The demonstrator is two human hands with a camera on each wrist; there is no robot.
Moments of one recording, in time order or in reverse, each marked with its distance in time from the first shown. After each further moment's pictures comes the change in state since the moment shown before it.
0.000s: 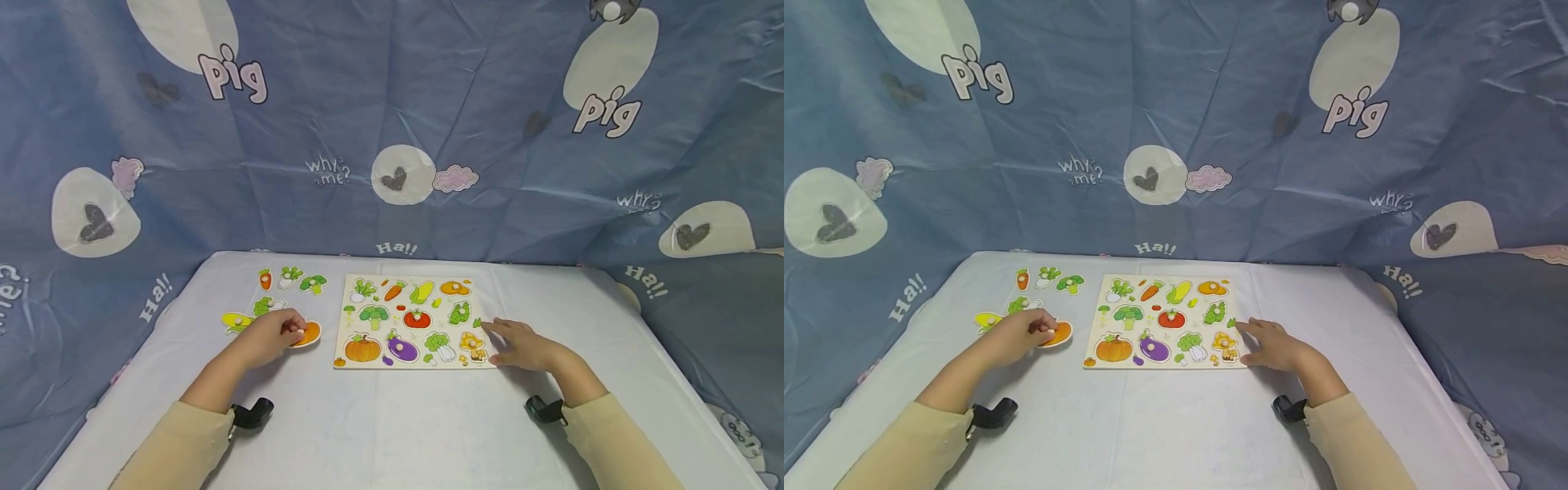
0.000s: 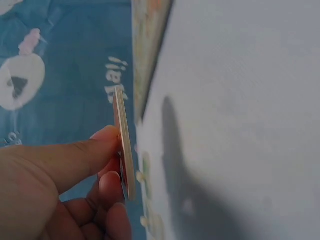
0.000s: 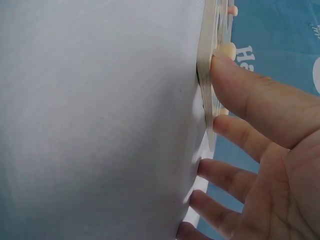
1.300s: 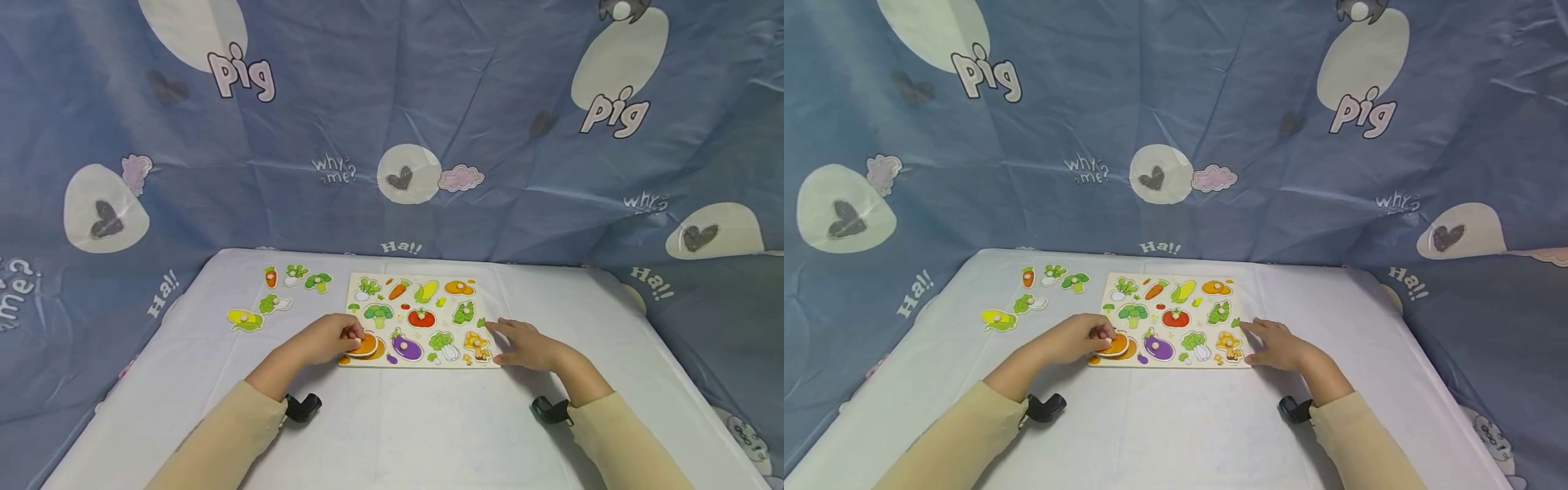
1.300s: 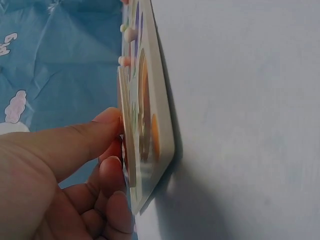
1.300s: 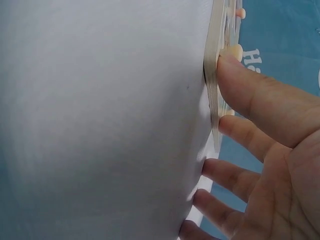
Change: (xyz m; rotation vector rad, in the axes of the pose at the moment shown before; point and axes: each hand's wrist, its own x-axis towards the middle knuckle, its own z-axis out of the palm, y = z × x) left_hand 0.022 0.057 0.044 -0.054 -0.171 0.175; right_hand -0.004 -0.002 -0.003 0.003 -0.009 -0.053
